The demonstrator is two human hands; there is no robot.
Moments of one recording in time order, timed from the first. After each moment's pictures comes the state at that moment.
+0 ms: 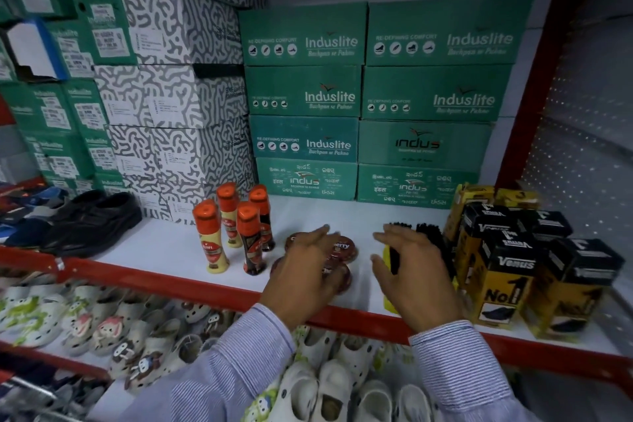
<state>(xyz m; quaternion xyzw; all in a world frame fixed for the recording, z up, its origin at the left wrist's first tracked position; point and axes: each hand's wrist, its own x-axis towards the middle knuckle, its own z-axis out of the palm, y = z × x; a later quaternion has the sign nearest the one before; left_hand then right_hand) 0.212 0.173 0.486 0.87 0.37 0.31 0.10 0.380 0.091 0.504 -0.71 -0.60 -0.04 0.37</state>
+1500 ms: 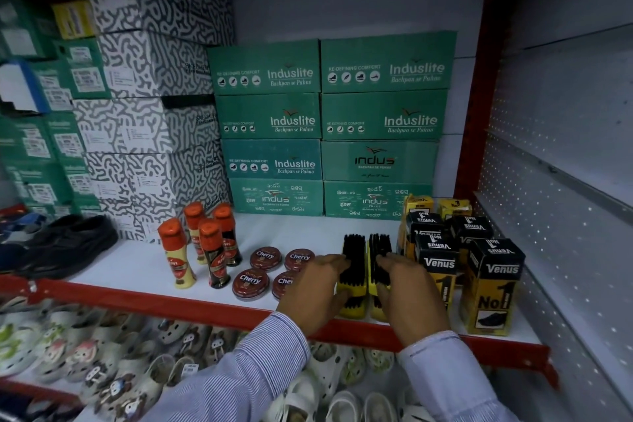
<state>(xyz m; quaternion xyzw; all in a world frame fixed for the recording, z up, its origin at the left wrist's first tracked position) 0.299 0.132 0.484 0.91 0.34 0.23 0.07 0.437 0.032 0.509 -0.76 -0.58 -0.02 0.29</state>
